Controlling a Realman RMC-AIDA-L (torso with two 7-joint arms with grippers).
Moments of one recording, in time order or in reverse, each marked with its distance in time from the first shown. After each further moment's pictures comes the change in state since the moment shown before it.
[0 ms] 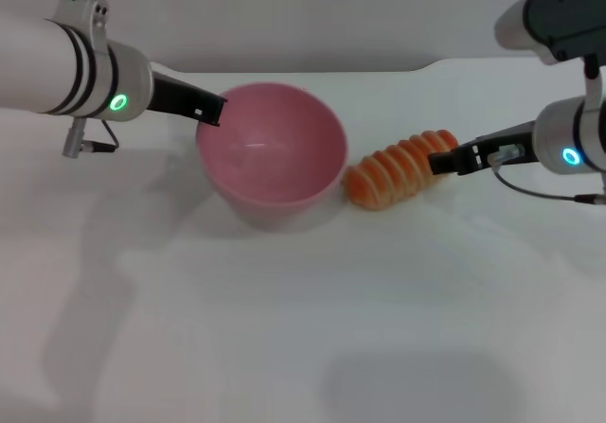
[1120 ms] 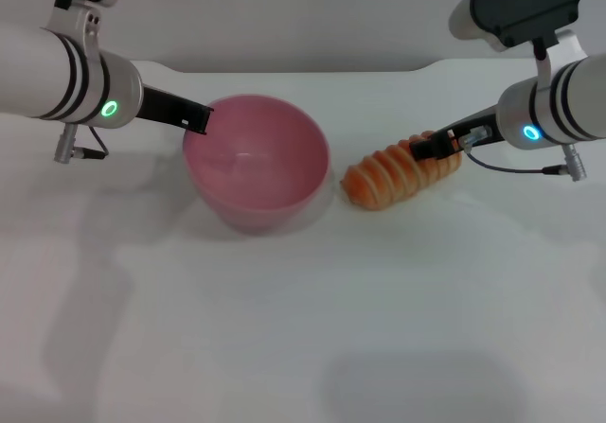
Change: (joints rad) left arm -0.024 0.001 -0.031 -0.069 0.022 -0.004 0.008; right arm 0.213 0.004 0.052 0.332 0.013 -0.125 -0.103
